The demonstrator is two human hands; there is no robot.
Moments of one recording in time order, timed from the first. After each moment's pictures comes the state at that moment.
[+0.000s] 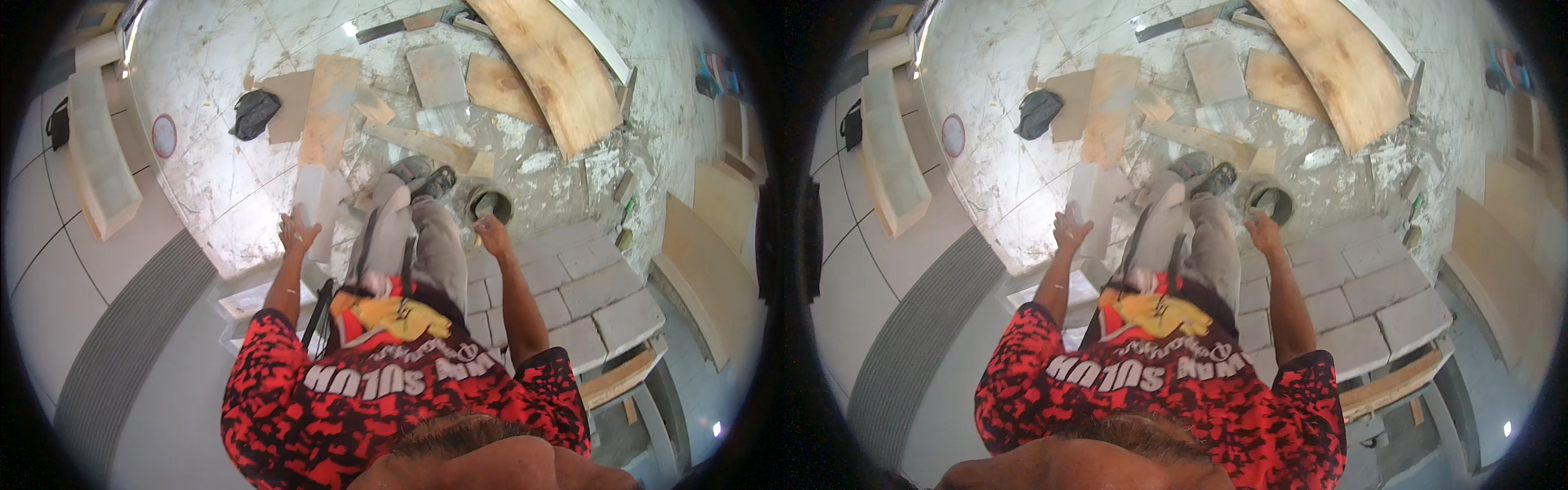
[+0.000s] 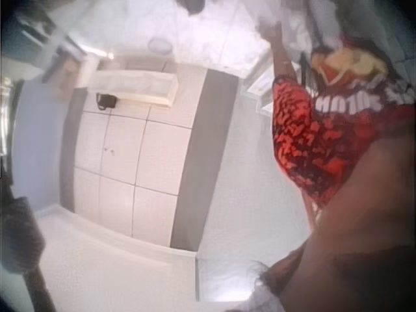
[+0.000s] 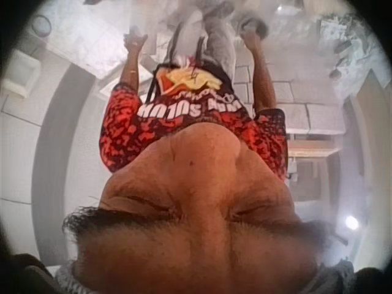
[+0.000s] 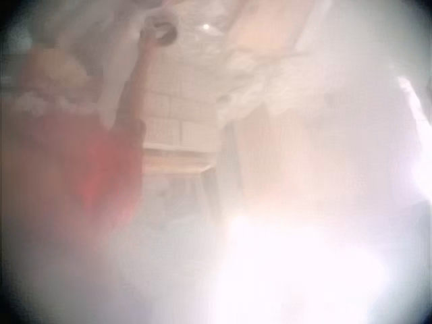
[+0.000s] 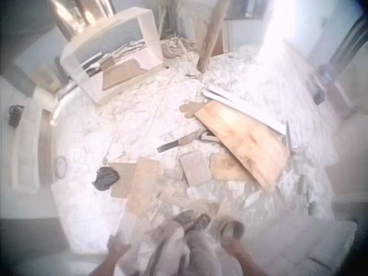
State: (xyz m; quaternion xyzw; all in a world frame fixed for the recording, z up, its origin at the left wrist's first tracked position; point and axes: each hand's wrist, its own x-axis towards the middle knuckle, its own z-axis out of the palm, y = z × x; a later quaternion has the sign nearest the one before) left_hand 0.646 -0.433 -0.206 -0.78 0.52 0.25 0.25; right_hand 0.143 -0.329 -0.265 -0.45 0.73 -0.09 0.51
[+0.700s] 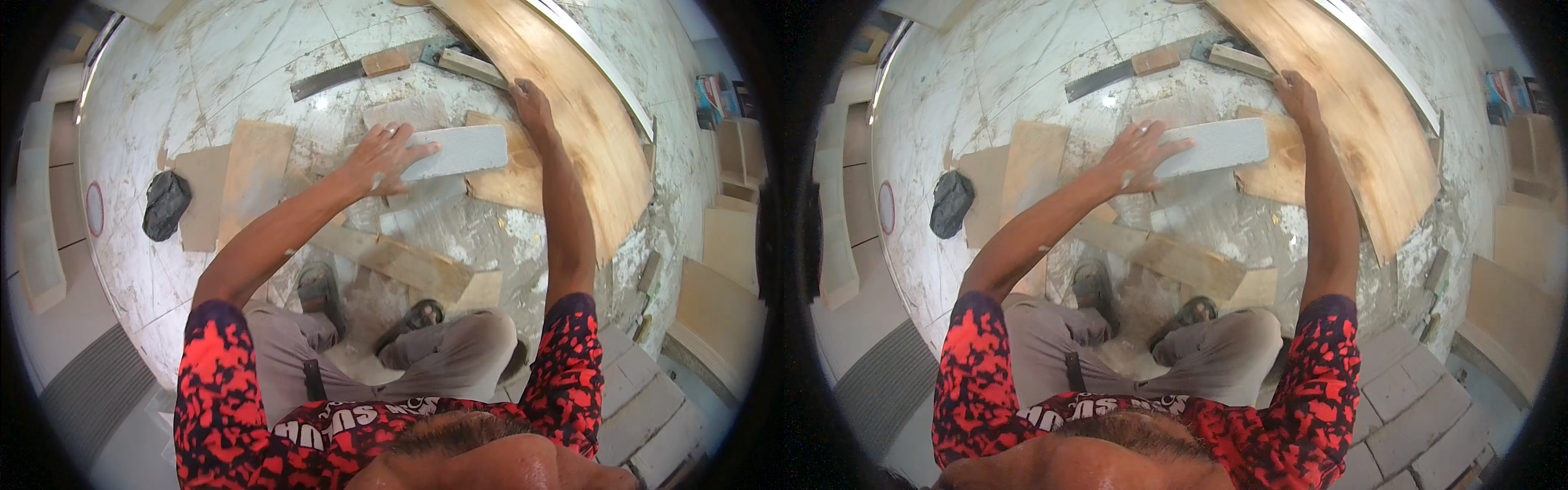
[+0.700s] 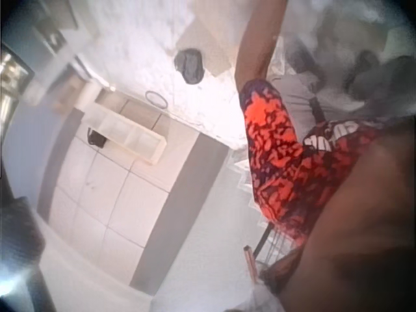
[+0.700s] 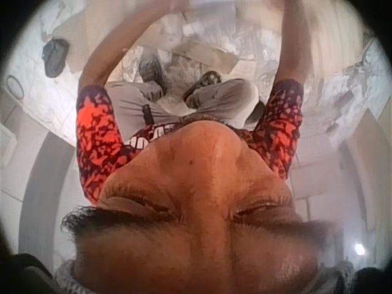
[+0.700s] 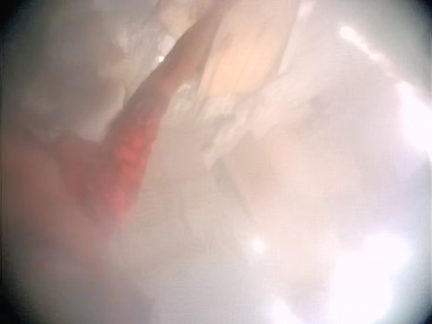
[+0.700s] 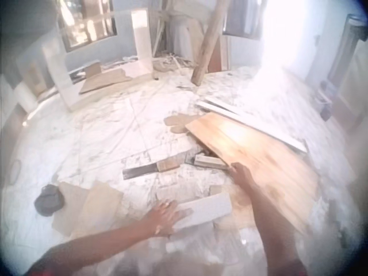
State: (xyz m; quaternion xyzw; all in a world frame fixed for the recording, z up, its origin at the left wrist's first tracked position) left_hand 0.344 -0.755 -0.553 -0.29 0.95 0.15 -0.02; right_hand -0.008 -0.815 -0.617 -0.60 0.73 -0.27 0.21
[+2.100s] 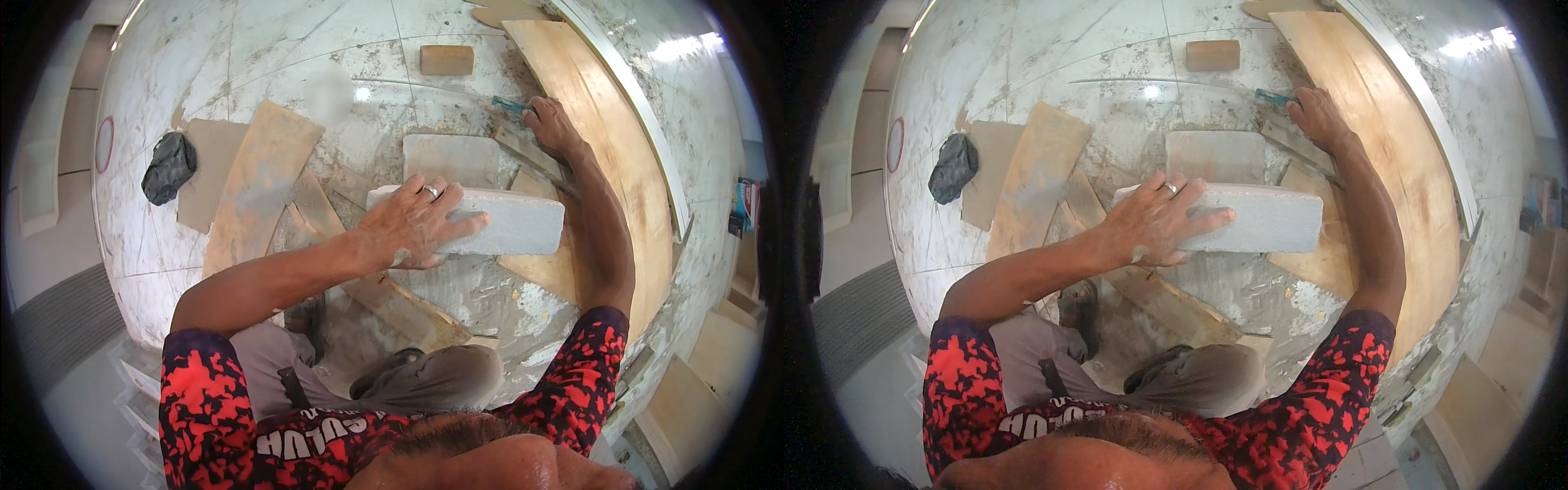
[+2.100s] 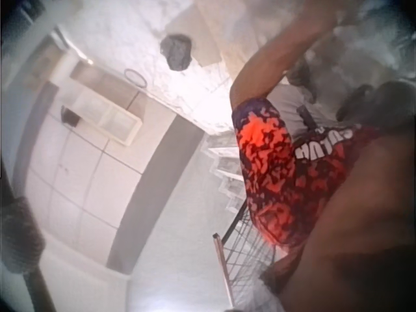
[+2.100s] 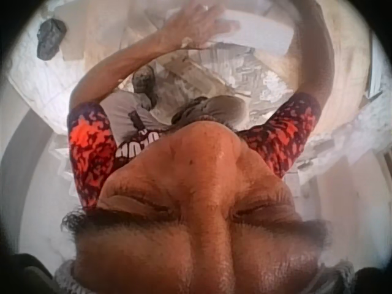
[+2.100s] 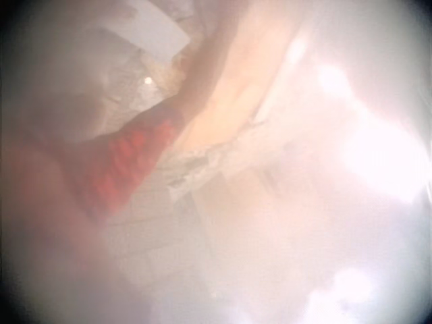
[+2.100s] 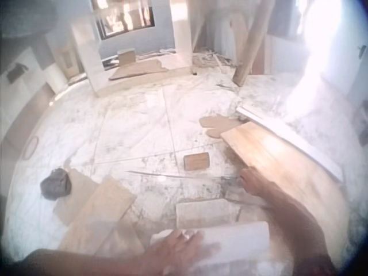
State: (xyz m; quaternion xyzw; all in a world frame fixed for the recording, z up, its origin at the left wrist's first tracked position) left_hand 0.350 -0.754 -0.562 -0.31 0.94 0.14 -0.05; right_hand 0.044 -0.950 -0.670 -0.84 0.51 -0.03 0.19
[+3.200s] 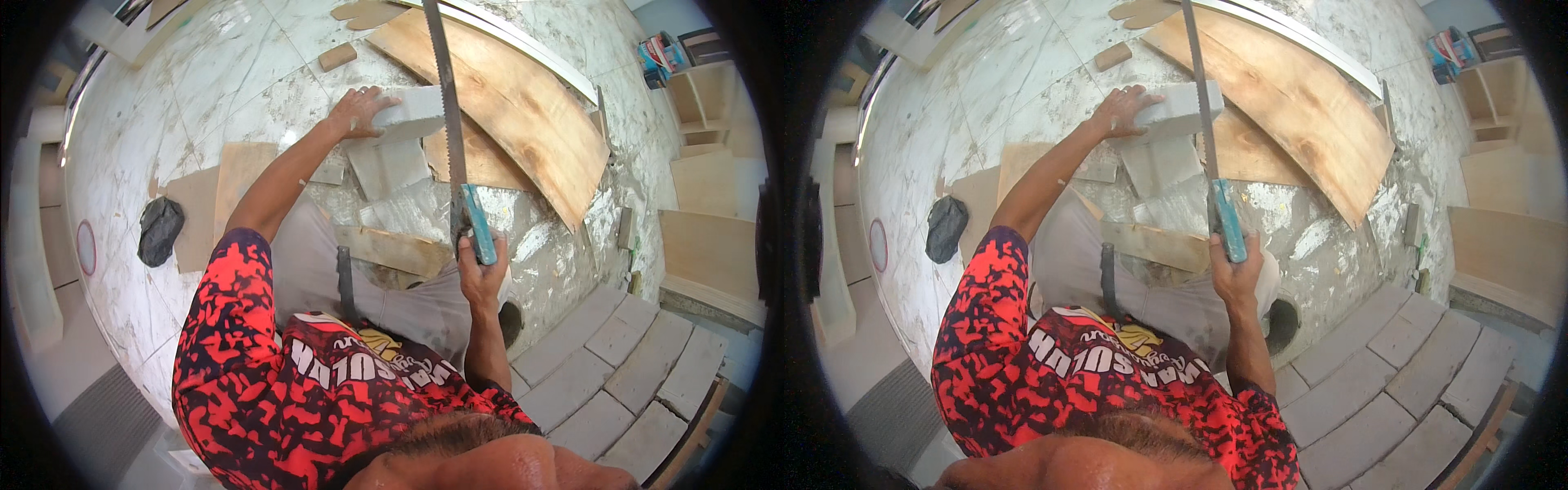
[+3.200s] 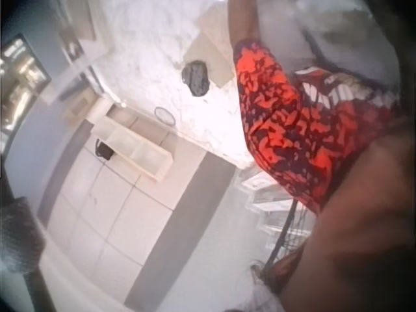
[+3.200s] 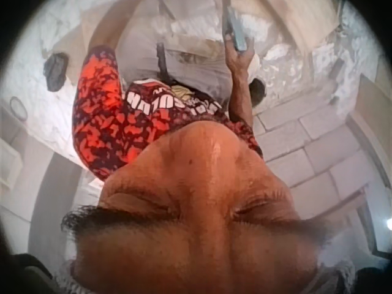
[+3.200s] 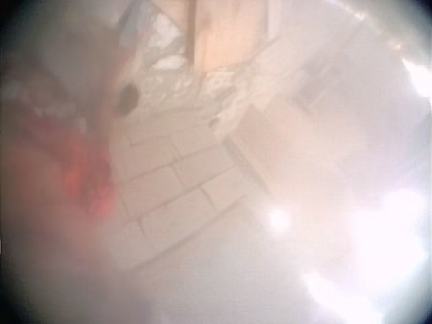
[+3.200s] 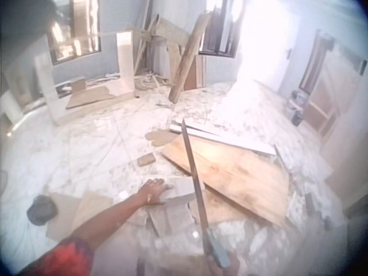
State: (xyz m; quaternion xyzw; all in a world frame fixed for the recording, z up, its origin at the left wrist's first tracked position) left_hand 0.328 -0.811 -0.562 -0.28 0.95 0.11 -0.02; right_hand 0.182 -0.470 -0.467 -0.41 0.71 -0.52 0.24
